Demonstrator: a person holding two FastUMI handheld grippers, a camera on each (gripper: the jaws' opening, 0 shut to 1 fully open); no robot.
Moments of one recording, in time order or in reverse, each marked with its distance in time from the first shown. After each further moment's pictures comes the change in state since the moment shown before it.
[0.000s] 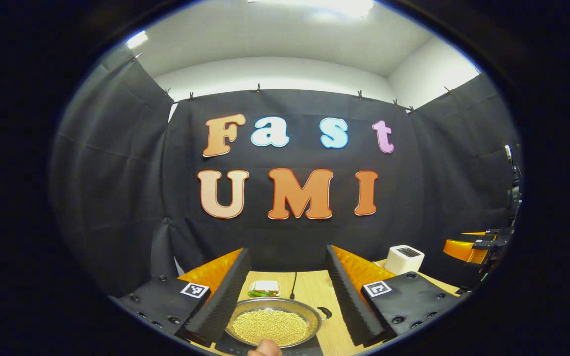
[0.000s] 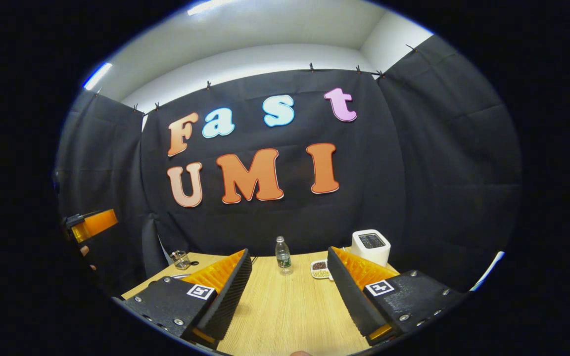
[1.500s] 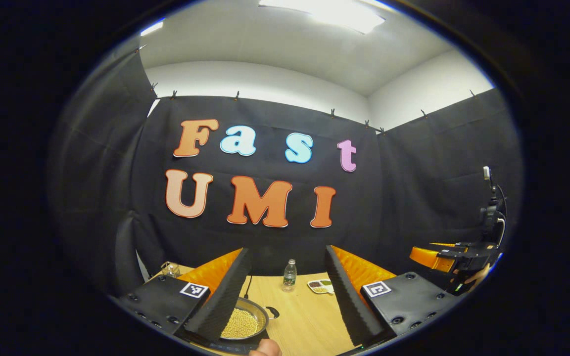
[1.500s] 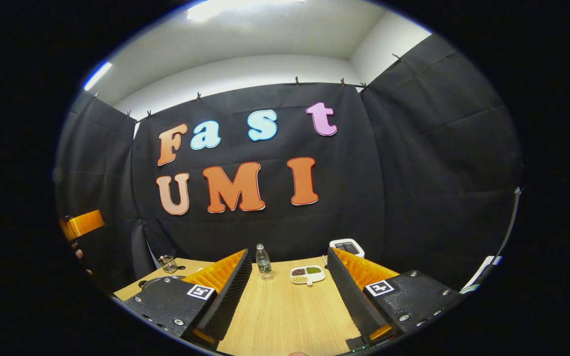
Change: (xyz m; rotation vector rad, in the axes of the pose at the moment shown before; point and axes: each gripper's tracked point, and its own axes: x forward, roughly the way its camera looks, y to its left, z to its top) left arm -0.045 -0.054 0.008 -0.030 -0.093 -0.124; right arm -0.032 -0.047 0.009 -0.016 -0.043 -0.074
